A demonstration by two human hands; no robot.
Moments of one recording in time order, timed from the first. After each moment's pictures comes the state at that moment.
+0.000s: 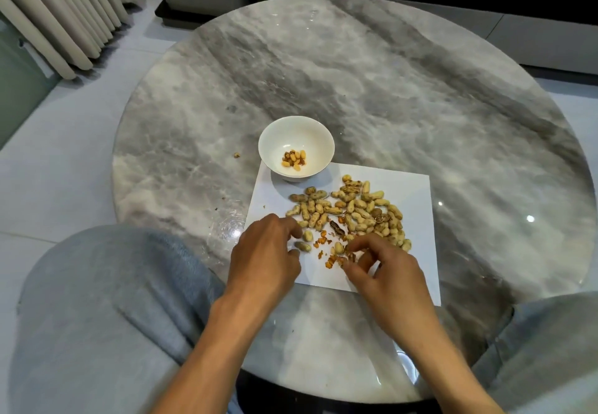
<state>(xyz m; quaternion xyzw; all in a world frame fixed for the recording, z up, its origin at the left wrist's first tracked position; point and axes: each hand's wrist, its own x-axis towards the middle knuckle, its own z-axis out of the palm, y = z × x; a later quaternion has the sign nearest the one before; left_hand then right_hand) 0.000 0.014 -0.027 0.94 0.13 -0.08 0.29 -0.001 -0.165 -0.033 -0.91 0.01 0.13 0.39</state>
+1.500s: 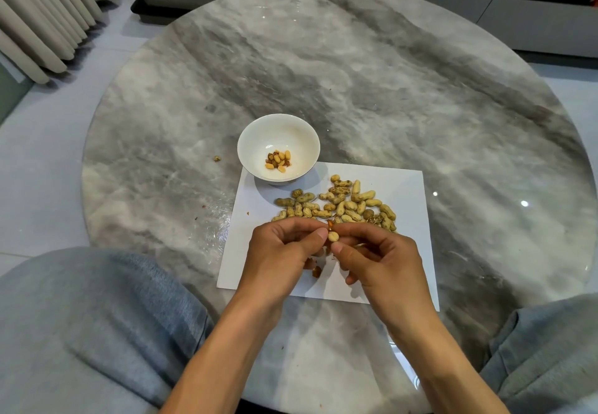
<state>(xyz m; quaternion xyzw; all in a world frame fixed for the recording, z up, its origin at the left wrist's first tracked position) 0.017 -0.017 -0.031 0.65 0.26 -0.12 0.71 0.017 -0.161 -0.032 -0.74 0.08 0.13 0.66</state>
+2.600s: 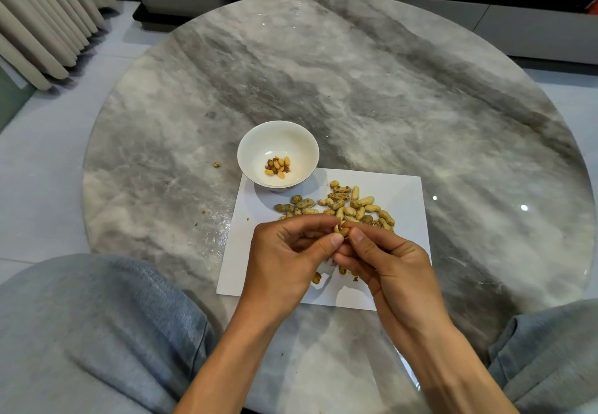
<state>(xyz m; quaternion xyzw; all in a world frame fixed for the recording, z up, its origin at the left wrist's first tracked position) 0.017 -0.021 -0.025 0.68 0.11 -0.01 0.72 0.022 -0.162 -0.023 -0.55 0.21 0.15 0.80</state>
